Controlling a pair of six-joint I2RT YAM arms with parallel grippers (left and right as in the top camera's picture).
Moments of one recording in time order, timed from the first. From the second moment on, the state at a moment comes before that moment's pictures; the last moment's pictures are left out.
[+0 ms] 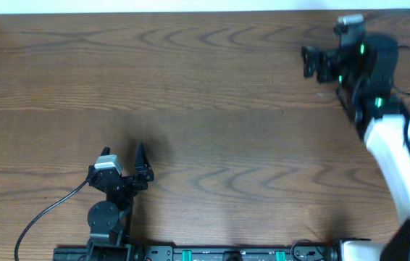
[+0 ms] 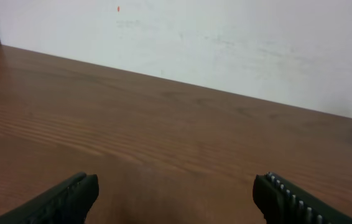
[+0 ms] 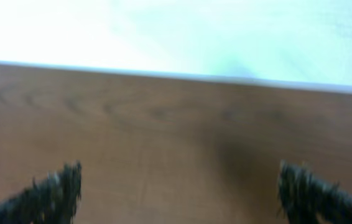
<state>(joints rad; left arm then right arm) -0.09 0.01 0.02 -0.11 -0.11 -0.22 0.02 1.48 1.07 -0.06 -0.18 0.02</state>
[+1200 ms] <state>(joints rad) -0.09 0.01 0.02 -0.12 -0.11 -0.22 0.02 0.34 0.01 -0.04 0.08 0.21</state>
